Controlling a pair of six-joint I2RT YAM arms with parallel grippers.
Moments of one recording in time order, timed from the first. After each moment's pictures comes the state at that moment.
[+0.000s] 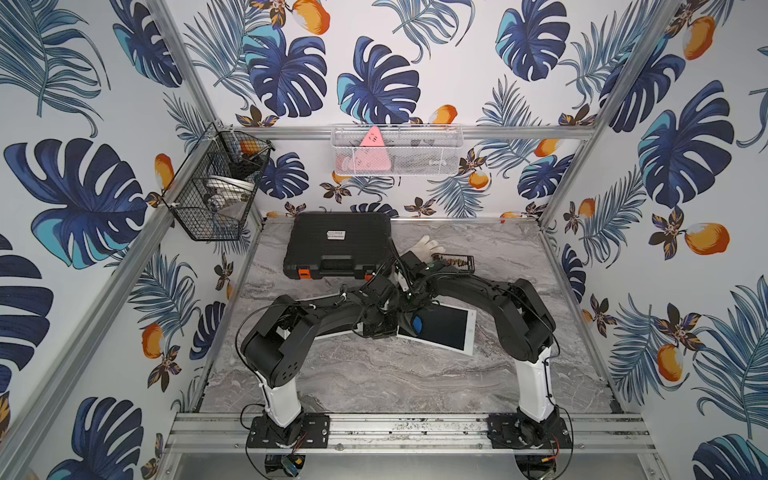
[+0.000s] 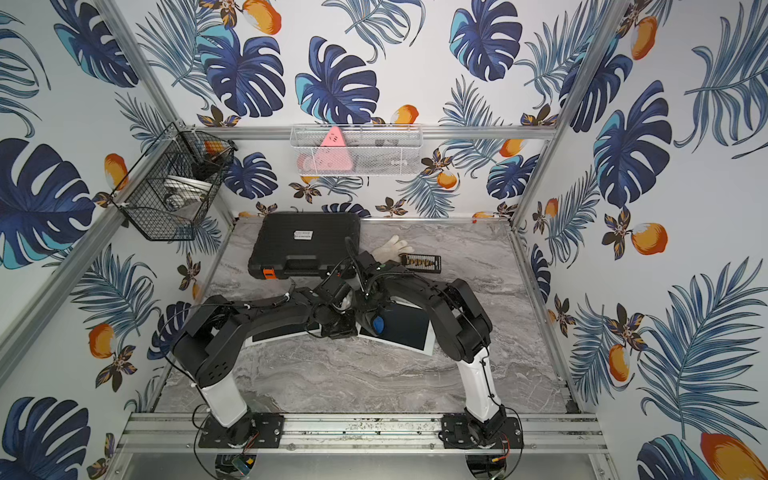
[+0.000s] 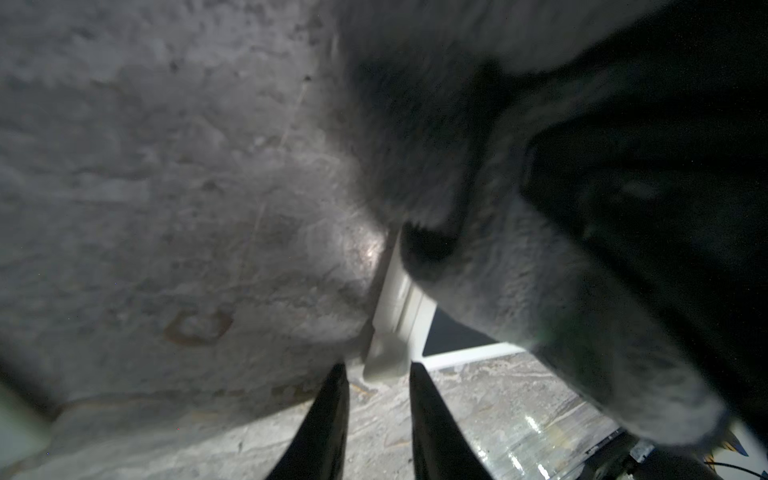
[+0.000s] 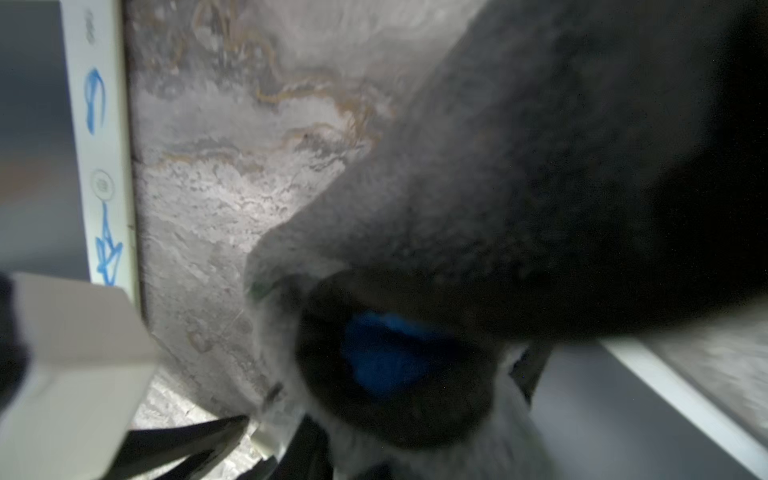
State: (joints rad) left arm -0.58 1.80 1.03 -0.49 0.28 -0.73; right arm 0.72 2.08 1.54 -0.73 -0.10 0.34
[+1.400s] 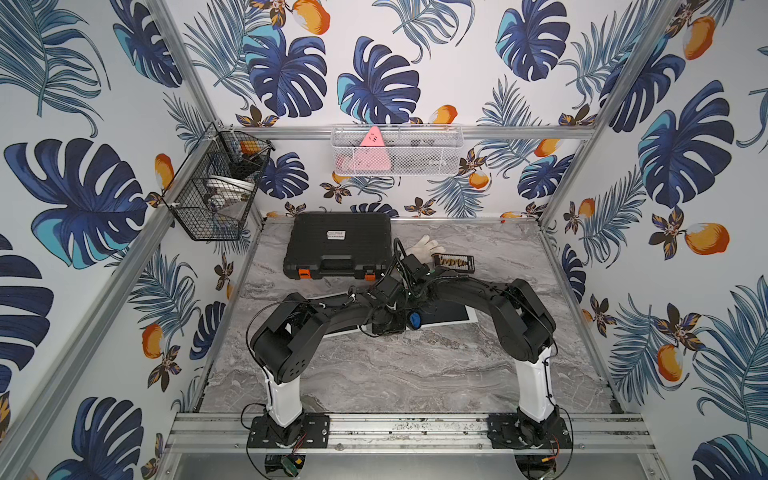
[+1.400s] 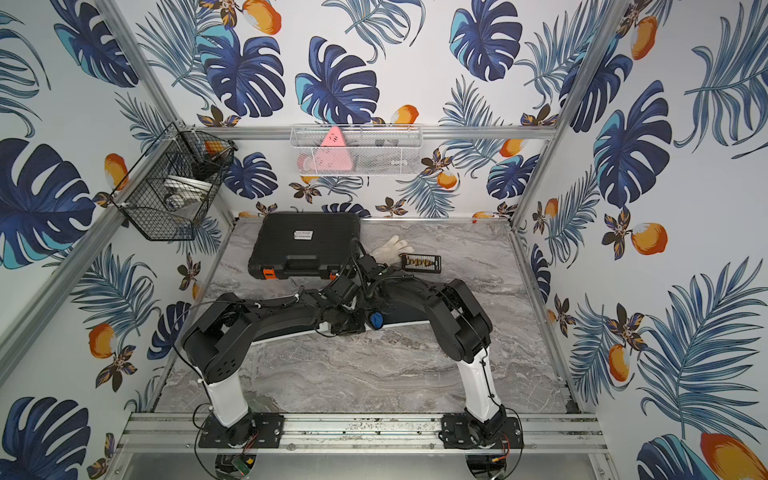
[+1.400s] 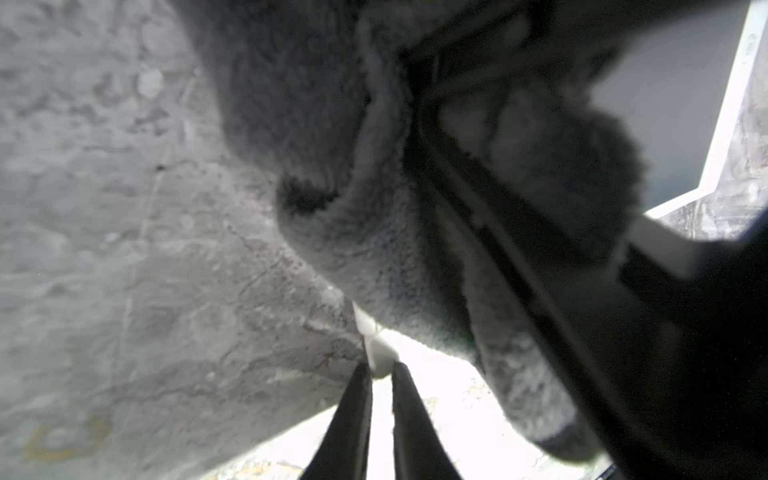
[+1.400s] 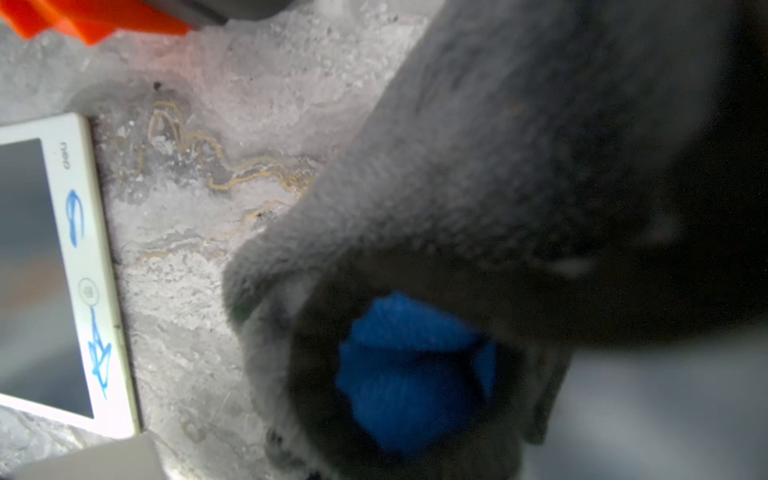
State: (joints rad) left arm -0.63 1.87 1.05 -0.40 0.24 -0.73; right arm 0.71 2.09 1.47 -0.58 -0.04 0.53
